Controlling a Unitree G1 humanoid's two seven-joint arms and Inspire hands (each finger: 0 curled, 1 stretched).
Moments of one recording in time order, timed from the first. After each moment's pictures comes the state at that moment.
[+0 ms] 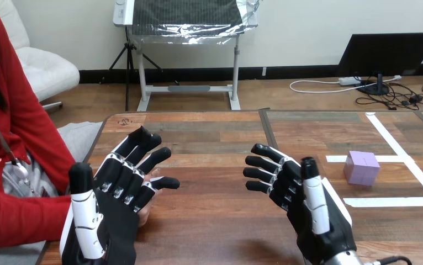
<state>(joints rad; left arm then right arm) 0.45 0.11 -0.15 -0.21 -0.56 -0.43 -0.28 0.09 -0.08 0.01 0.26 0.22 -0.37 0.41</state>
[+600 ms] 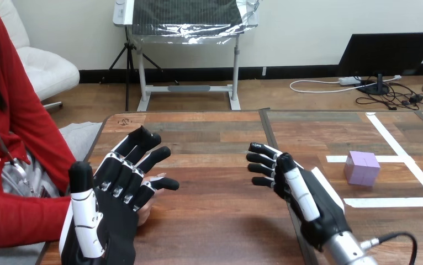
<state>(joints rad) 0.44 0.11 -0.15 -0.21 -0.55 -0.43 -0.28 -0.12 -0.16 0.00 0.55 0.05 -0.44 0.34</state>
